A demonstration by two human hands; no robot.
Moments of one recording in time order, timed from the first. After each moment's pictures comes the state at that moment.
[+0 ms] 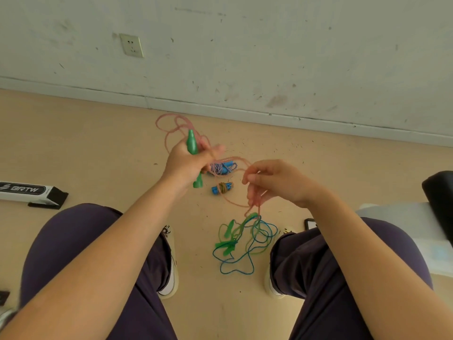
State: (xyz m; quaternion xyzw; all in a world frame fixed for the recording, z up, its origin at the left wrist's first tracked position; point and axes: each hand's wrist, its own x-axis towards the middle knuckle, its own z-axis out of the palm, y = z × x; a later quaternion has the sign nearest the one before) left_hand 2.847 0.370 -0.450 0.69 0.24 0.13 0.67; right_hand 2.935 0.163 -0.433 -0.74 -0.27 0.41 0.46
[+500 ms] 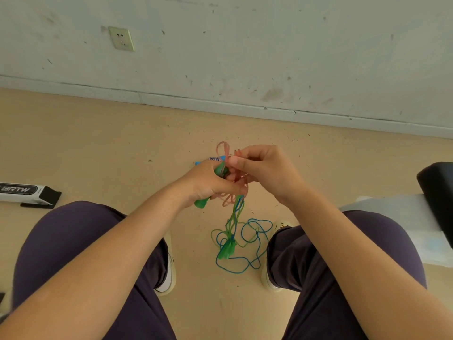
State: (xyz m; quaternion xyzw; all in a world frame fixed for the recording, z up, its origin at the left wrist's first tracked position) left_hand 2.848 0.335 -0.457 0.76 0.12 -0.13 0.63; right_hand 2.918 0.182 -0.426 -0.71 -0.23 0.29 0.59
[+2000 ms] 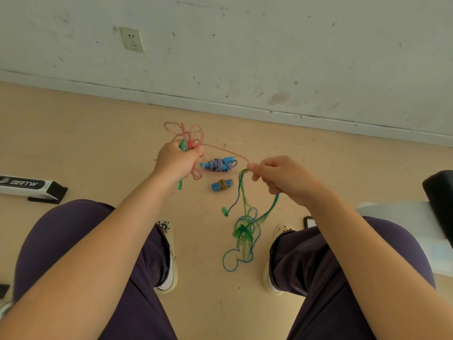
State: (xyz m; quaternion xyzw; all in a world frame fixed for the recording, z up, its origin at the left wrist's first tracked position) left_hand 2.848 0.390 -0.464 0.74 0.35 0.11 0.56; right_hand 2.936 0.166 -0.434 -0.82 -0.17 0.32 0.45
